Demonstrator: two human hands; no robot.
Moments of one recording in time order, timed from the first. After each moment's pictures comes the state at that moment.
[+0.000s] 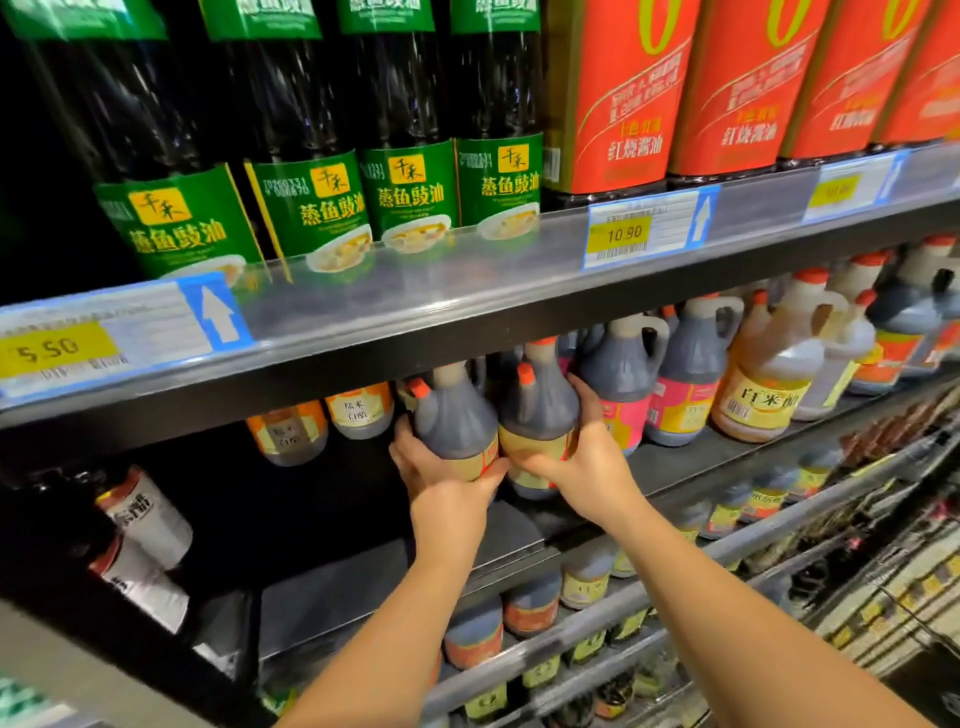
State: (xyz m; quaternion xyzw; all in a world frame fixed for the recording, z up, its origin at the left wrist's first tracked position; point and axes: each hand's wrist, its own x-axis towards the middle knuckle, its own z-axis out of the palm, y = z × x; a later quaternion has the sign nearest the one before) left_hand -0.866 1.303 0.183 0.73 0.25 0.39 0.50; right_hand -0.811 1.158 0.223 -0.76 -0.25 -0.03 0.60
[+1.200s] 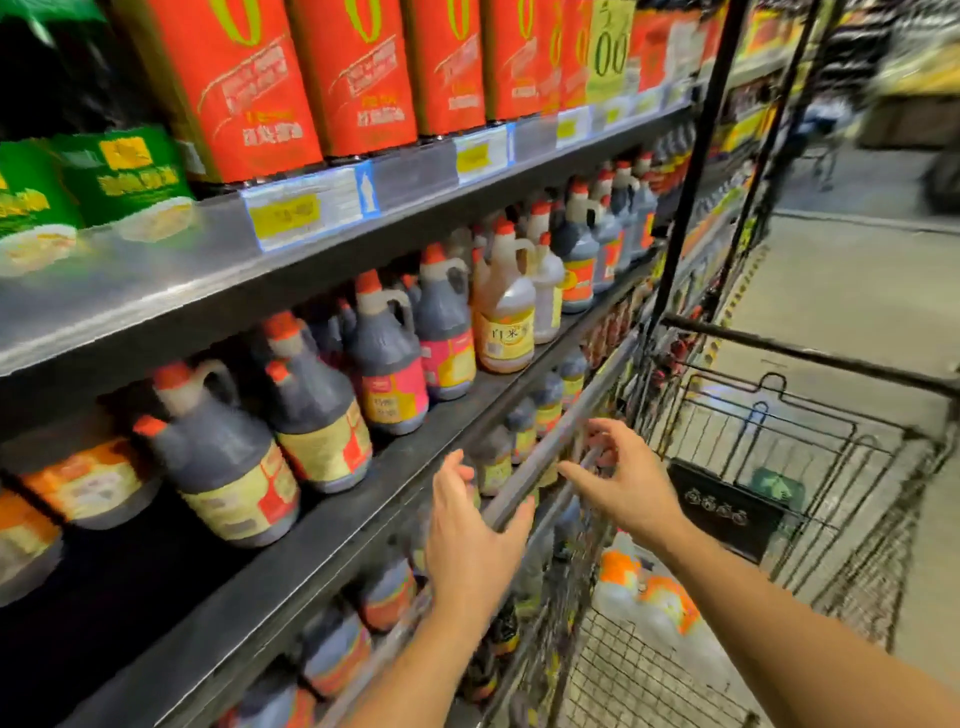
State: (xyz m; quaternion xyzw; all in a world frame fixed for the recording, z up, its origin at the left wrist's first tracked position) left_hand -0.922 1.123 0.166 0.88 -0.03 0.16 0.45; right_hand -0.900 0.929 0.178 -0.90 0.08 -0.10 0.41
